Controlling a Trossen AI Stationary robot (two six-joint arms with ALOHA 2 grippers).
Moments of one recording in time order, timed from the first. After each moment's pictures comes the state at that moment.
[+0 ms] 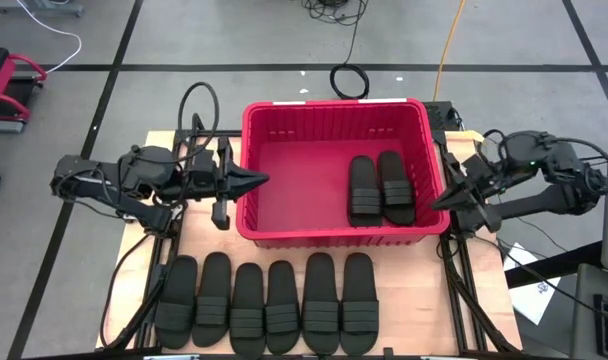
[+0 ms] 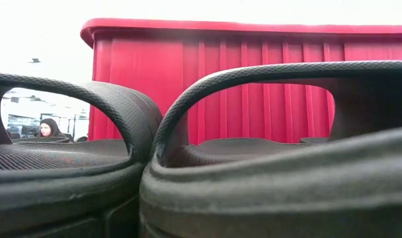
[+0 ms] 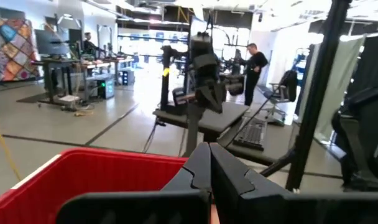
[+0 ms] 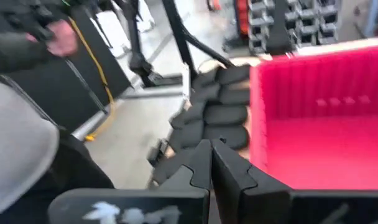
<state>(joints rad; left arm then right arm) -0.21 1.09 1.29 -0.11 -0.26 -0.07 0.05 0.71 1.31 -0.91 -0.34 0.22</state>
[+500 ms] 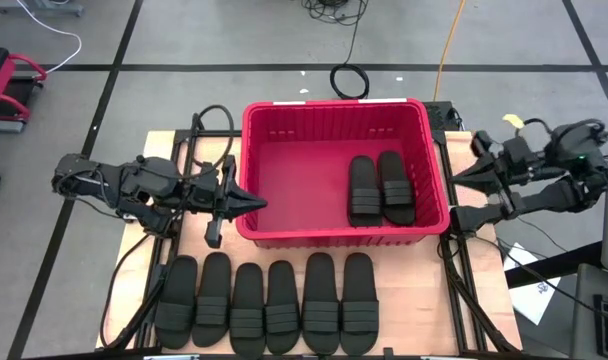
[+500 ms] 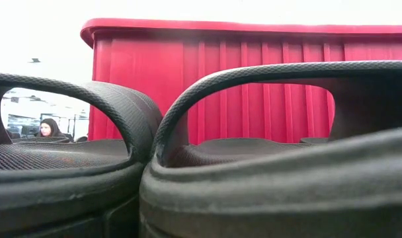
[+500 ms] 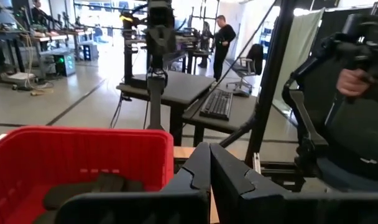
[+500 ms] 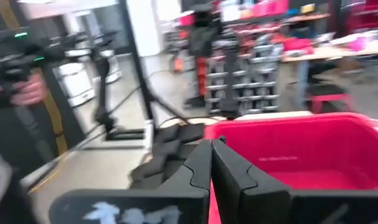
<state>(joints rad) -0.28 1.09 1.29 -0.22 -0.17 -0.11 0.11 0.58 1.35 -0.86 -0.02 0.16</state>
